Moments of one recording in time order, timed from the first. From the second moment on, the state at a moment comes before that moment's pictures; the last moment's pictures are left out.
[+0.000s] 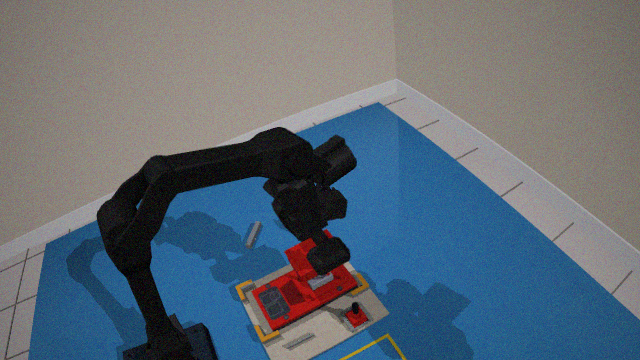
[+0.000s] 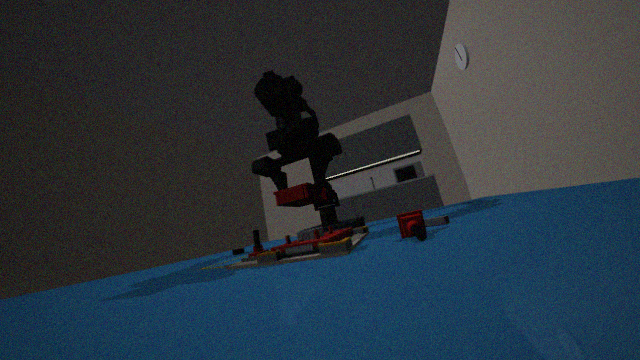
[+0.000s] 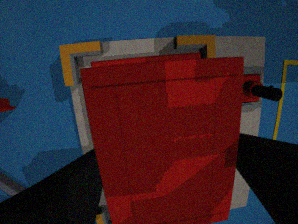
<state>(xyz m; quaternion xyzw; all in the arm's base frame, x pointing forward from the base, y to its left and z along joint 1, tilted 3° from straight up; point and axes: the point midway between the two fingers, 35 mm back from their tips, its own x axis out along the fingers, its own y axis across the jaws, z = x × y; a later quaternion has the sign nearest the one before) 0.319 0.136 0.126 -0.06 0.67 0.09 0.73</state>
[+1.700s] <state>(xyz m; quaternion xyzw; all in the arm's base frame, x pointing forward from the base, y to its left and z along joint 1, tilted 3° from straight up) 0.321 0.139 0.067 -0.07 0.67 0.09 0.73</state>
